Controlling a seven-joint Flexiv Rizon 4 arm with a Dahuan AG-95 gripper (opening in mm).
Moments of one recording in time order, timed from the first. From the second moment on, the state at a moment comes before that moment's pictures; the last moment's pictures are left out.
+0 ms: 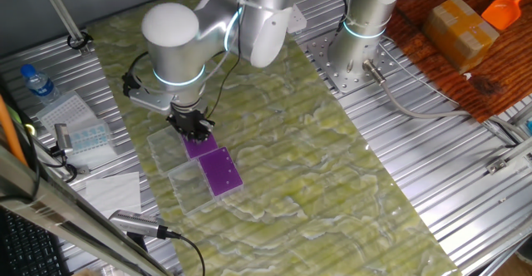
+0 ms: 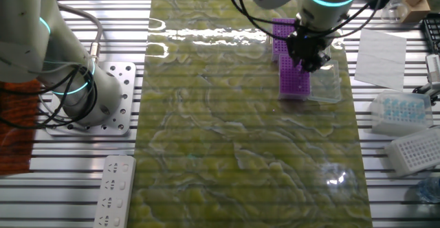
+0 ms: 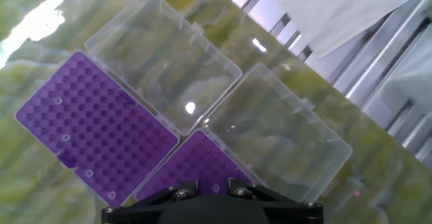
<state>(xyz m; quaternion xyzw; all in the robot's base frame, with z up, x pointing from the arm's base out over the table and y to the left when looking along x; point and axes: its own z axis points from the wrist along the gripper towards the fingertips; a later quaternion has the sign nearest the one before) 0.579 0.071 0.055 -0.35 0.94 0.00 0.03</state>
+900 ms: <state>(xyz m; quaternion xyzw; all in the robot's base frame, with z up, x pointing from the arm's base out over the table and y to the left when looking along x) 0.579 0.070 0.055 -0.35 0.94 0.00 0.04</state>
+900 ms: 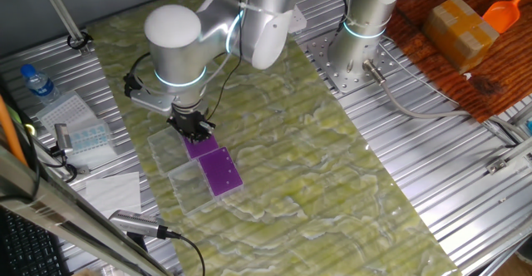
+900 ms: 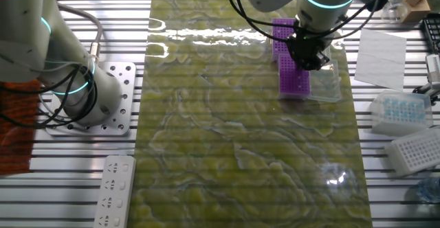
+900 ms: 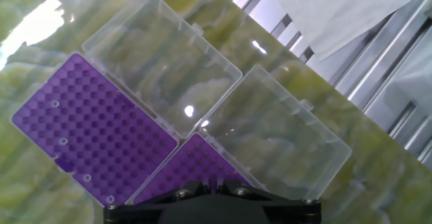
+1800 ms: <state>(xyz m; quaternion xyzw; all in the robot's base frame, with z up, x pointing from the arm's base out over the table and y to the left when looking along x) 0.570 0.143 0.108 -0.27 0.96 0.02 0.03</state>
